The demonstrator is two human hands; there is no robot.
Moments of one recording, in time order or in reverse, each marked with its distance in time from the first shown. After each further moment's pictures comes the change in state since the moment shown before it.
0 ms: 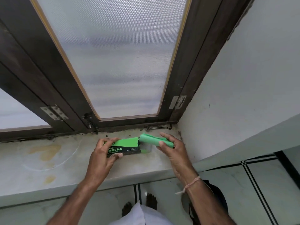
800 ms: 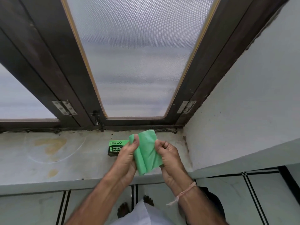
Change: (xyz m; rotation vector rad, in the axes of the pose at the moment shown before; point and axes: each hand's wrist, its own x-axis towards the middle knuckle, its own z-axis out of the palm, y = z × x) left_hand -0.005 0.096 0.023 -1.347 -0.133 -0.616; right_hand -0.026 -0.024 0.058 0.131 0.025 0.261
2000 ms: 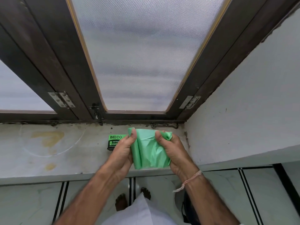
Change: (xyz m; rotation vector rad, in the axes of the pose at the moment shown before) left_hand 0.005 0.011 -0.012 0.100 -0.053 -0.021; right_hand 0.017 -0.015 -0.010 -0.208 -0.062 -0.047
